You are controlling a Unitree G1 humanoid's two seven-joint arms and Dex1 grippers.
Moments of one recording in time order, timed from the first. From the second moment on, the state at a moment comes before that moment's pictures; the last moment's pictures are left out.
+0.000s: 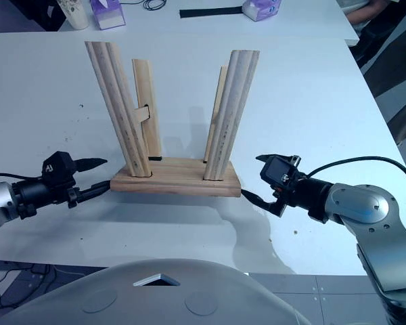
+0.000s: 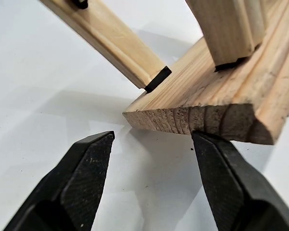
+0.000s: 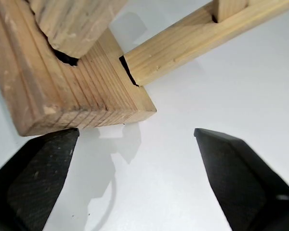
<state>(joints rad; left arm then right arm) 0.39 0.89 0.29 -0.63 -0.53 0.56 -0.90 0.32 -0.91 -0.19 -0.91 0.32 0.83 0.85</state>
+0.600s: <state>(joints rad) 0.35 0.98 0.35 -0.57 -0.59 0.57 -1.11 0.32 -0.97 -0.23 -0.90 0.43 0.80 0.95</state>
